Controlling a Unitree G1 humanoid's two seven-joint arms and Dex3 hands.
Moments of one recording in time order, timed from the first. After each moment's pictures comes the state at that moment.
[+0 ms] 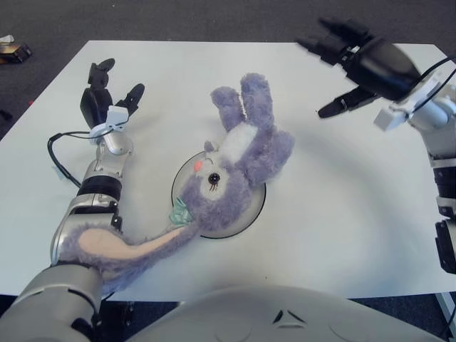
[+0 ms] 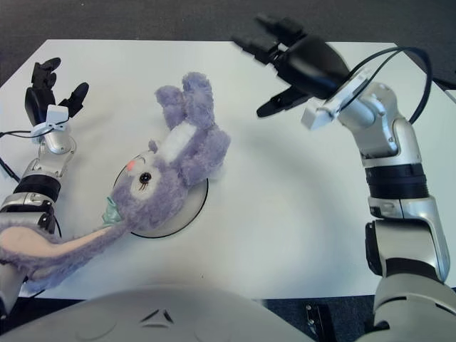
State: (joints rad) left arm -0.64 0.44 0.05 0.98 0.30 -0.53 0.64; right arm -0.67 -0.72 0.04 0.25 -0.52 -0.66 0.16
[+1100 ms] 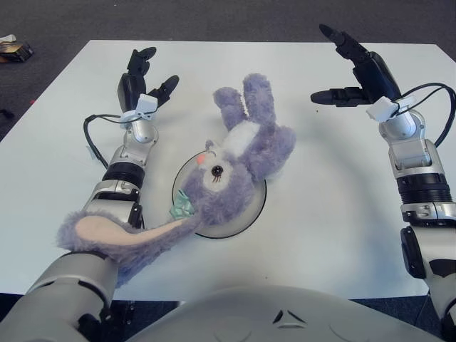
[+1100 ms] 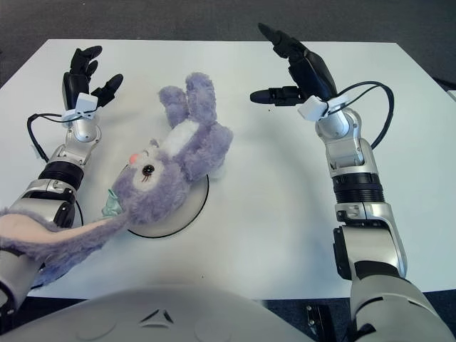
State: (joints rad) left arm -0.75 0.31 -0.01 0.98 0.30 -0.56 0.51; right arm -0.50 -0.51 -0.05 0.13 -0.20 -0.33 0.16
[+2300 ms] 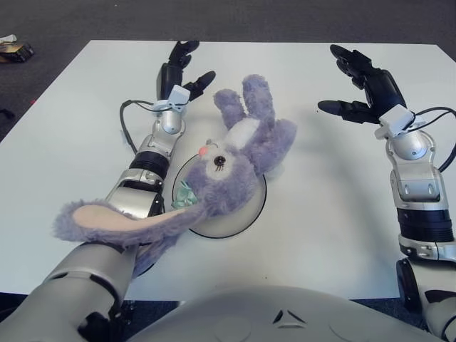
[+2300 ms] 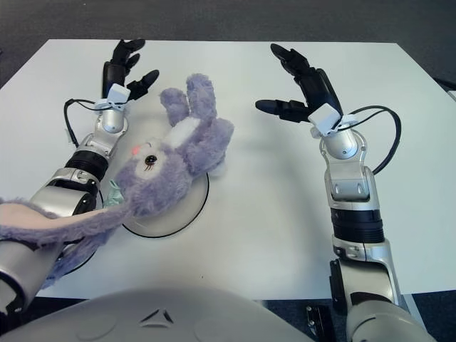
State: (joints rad) left arm -0.83 0.18 -0.08 1.00 0.31 -0.57 0.42; right arm -0.32 -0.43 -0.09 -0.15 -0.17 0.01 0.20
